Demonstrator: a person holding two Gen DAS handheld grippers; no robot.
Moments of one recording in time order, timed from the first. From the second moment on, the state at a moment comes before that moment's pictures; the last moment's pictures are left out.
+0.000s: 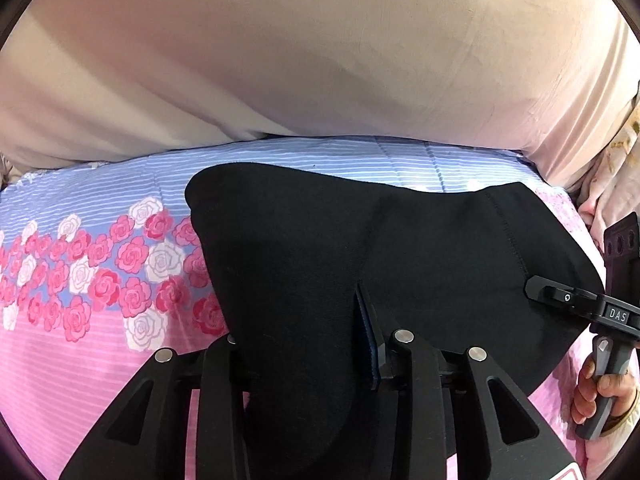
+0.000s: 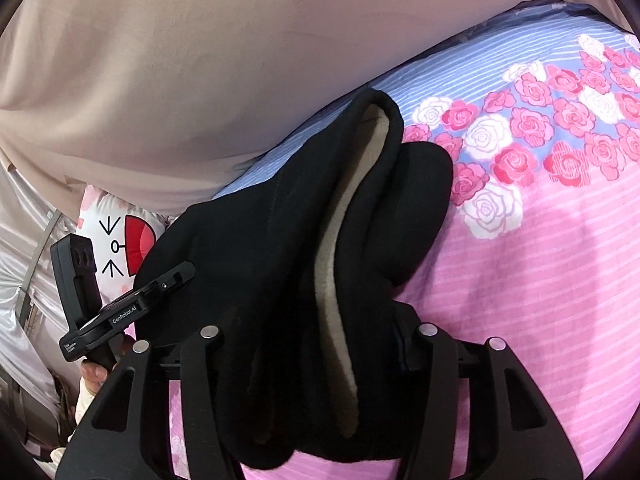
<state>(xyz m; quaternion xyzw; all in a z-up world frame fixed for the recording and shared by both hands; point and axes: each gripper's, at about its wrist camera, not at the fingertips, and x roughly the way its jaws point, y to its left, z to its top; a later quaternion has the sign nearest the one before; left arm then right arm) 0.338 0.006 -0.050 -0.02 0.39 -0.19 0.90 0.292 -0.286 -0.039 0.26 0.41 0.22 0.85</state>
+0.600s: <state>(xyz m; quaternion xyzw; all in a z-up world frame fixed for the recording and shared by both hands) 0.264 0.002 0.028 0.11 0.29 0.05 0.95 0.212 -0.228 0.066 0.07 0.33 0.12 0.93</state>
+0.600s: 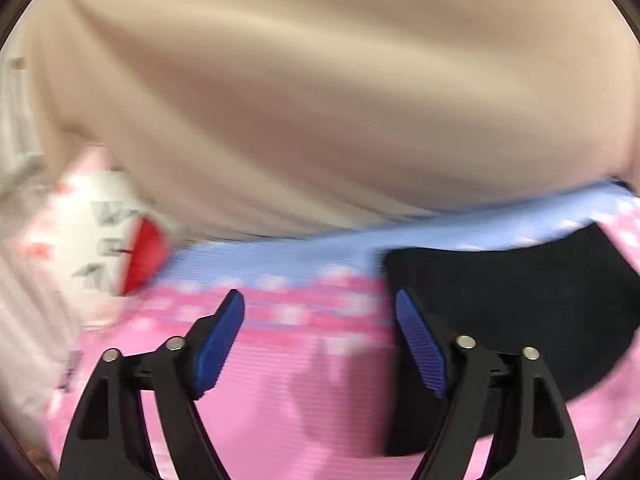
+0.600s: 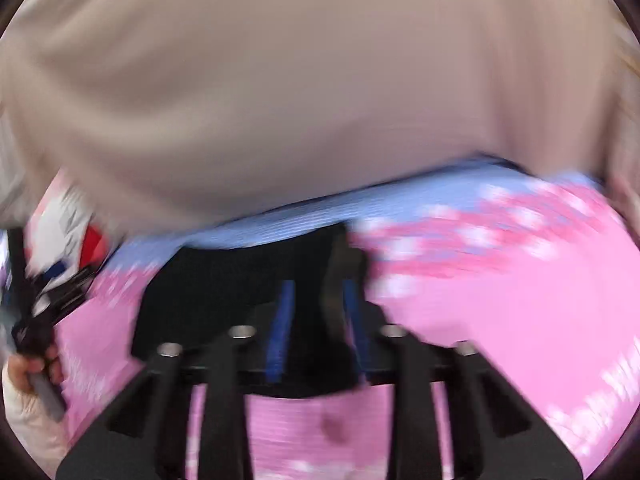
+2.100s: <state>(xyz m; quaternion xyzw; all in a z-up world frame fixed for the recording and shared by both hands) 0.230 -0.042 -0.039 0.13 0.31 -0.01 0.94 0.187 -0.266 0.038 0.12 0.34 0.09 0.93</state>
